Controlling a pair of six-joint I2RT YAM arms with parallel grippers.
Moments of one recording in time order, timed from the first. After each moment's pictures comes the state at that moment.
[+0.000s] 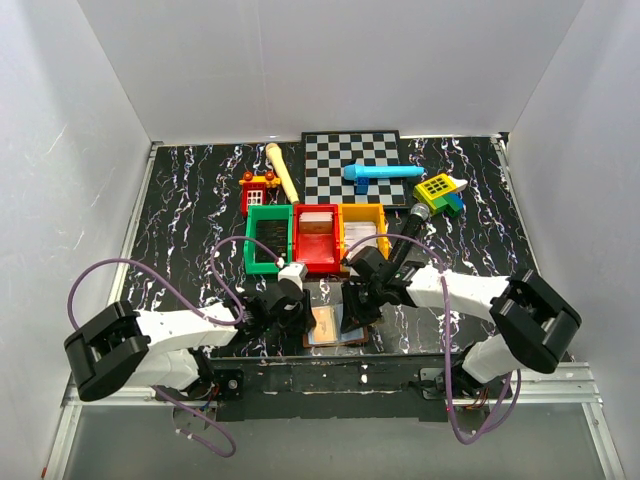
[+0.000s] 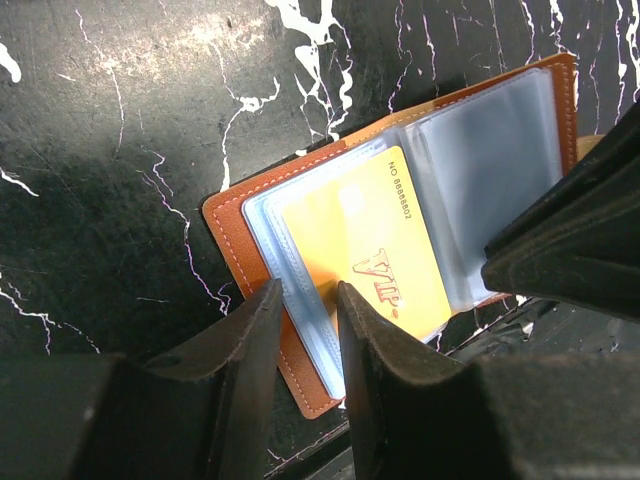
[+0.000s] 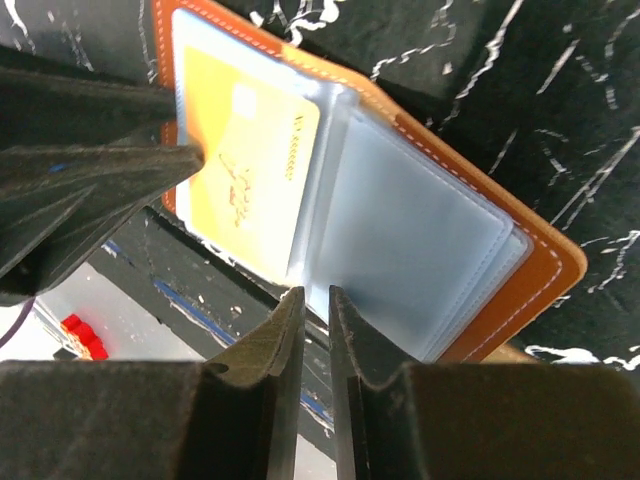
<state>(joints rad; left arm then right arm) -1.02 1.23 0.43 -0.02 -0.12 -0.77 0.91 1.45 0.72 -0.35 -0.37 0.67</state>
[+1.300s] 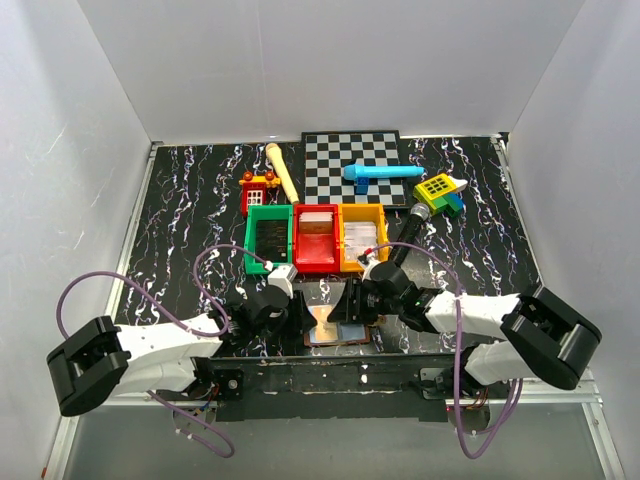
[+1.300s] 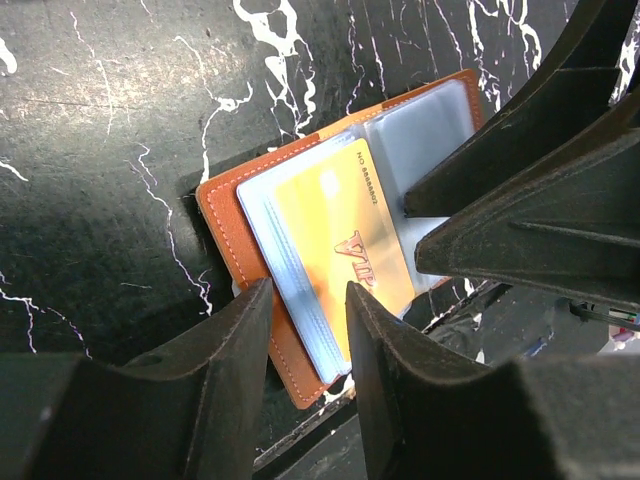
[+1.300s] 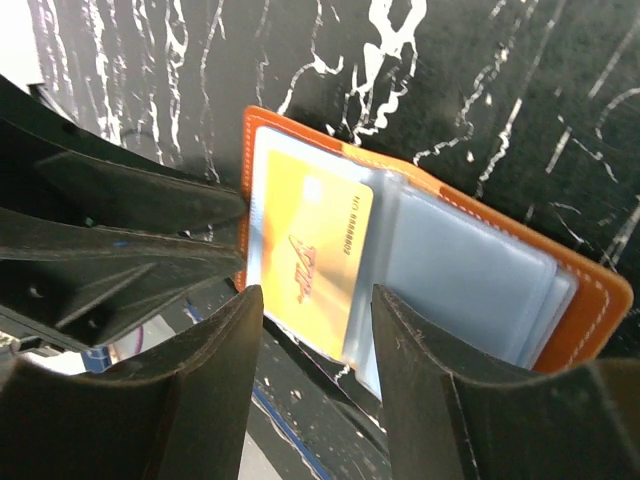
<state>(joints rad) -1.03 1.08 0.32 0.10 -0.11 -0.83 0.90 1.32 0.41 0.22 -0.29 0.93</state>
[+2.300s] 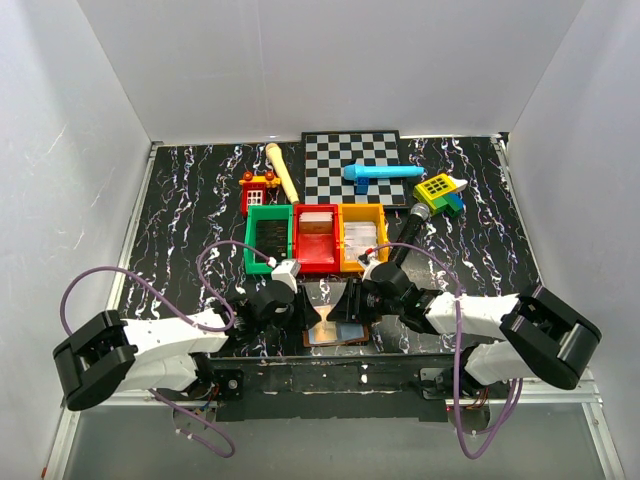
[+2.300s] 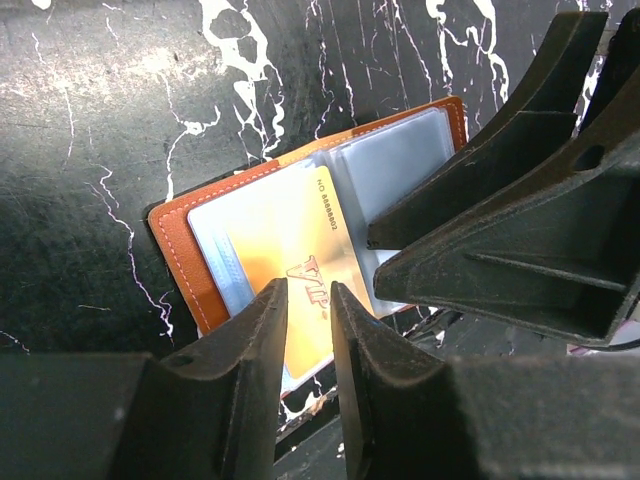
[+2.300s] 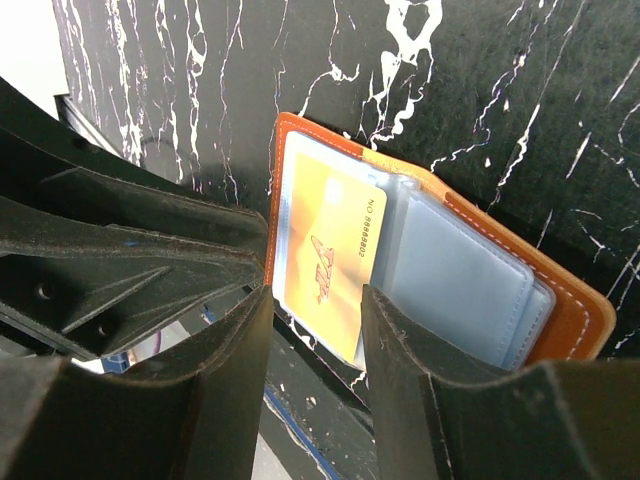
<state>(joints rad) -1.03 1.14 0.37 0.12 -0.11 -0.89 0.91 1.33 0.39 0.30 -0.30 0.98</state>
